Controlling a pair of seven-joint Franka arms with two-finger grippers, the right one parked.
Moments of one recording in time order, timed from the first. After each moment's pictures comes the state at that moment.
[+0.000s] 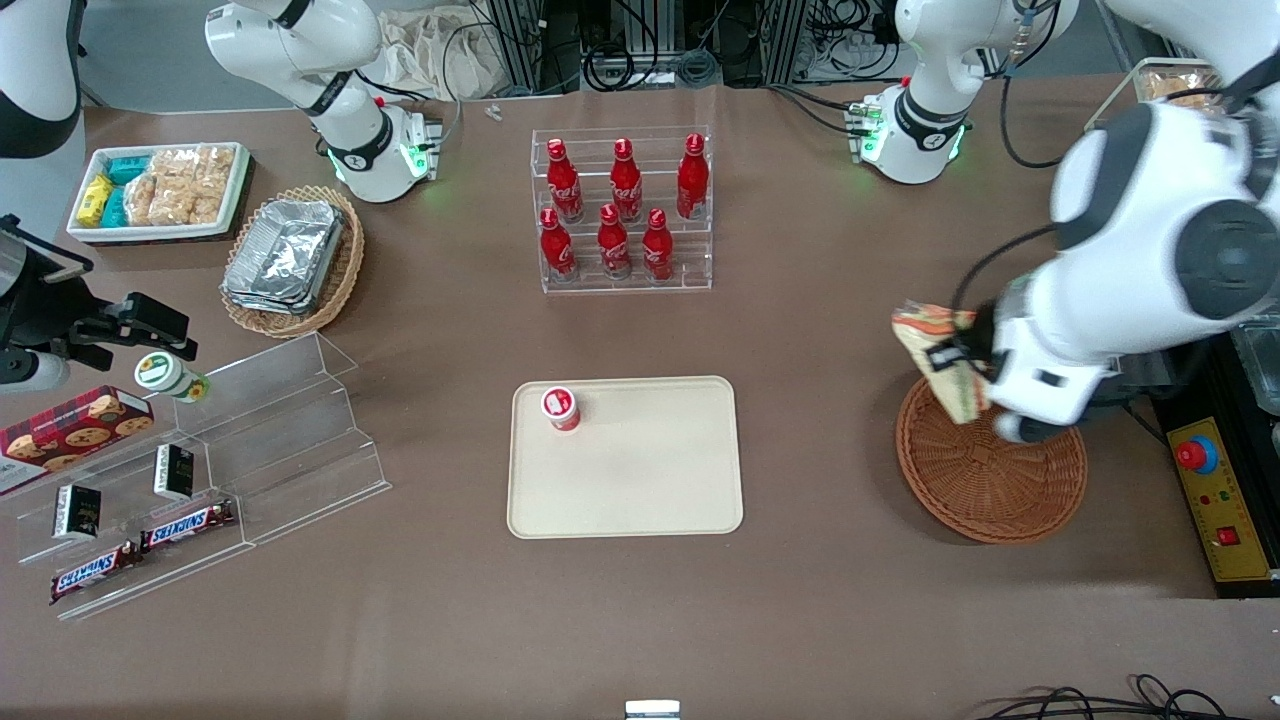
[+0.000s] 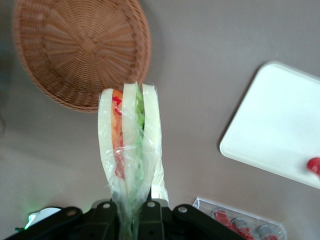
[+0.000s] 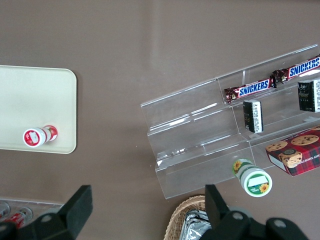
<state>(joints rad) -0.07 0.34 -0.29 -1.35 0.01 1.47 -0.67</state>
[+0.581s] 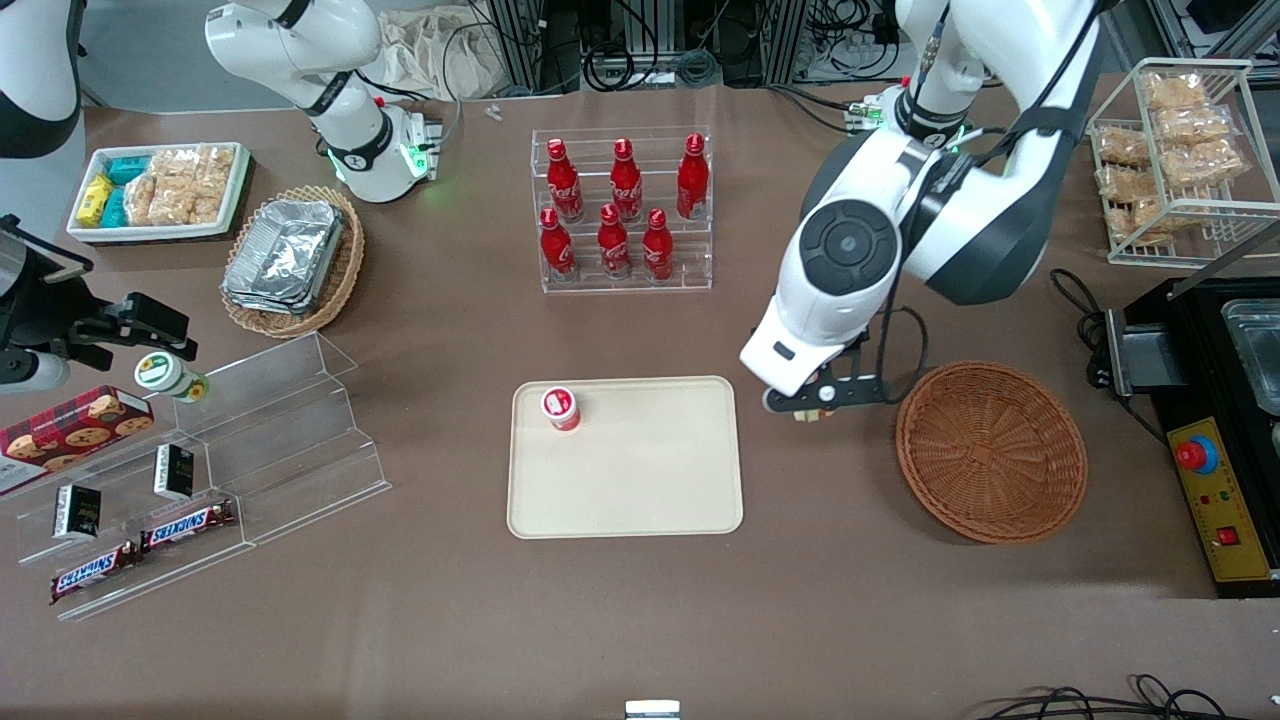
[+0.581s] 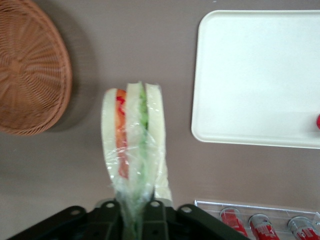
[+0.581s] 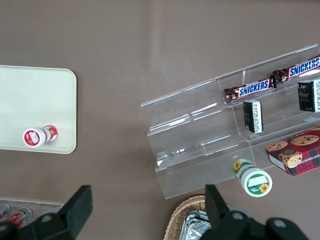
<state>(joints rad) -0.31 0.46 -0.30 -1.36 0.12 1.62 -0.65</state>
